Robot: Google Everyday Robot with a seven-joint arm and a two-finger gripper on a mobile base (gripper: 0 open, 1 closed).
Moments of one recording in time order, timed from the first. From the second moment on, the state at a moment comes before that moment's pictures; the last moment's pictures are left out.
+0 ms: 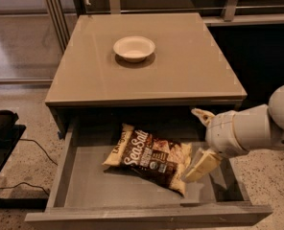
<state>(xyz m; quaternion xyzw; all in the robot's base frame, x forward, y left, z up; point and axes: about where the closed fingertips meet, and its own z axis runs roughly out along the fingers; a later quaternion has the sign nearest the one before) 0.443 -0.129 0.773 -0.59 0.73 0.14 0.33</state>
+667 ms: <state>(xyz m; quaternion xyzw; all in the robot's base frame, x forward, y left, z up) 0.429 -0.085 0.695 -0.59 0.73 0.17 0.29</state>
